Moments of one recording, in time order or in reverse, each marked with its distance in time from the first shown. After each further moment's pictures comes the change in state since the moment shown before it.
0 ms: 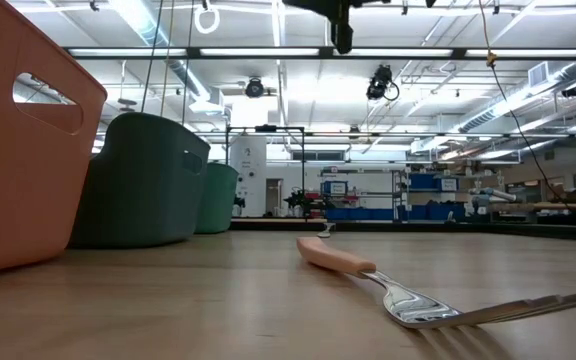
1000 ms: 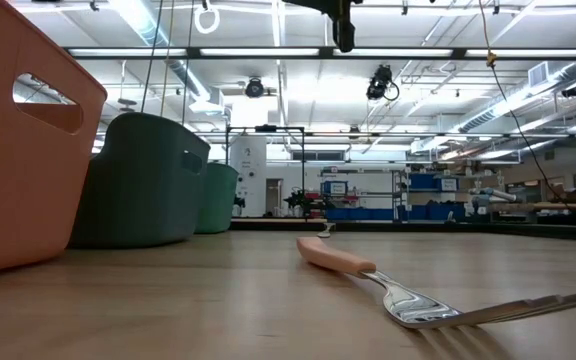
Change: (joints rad) left arm -0.641 0.186 0.000 -0.965 -0.055 -0.377; right arm 0.024 0.000 0.000 -0.005 0.063 0.057
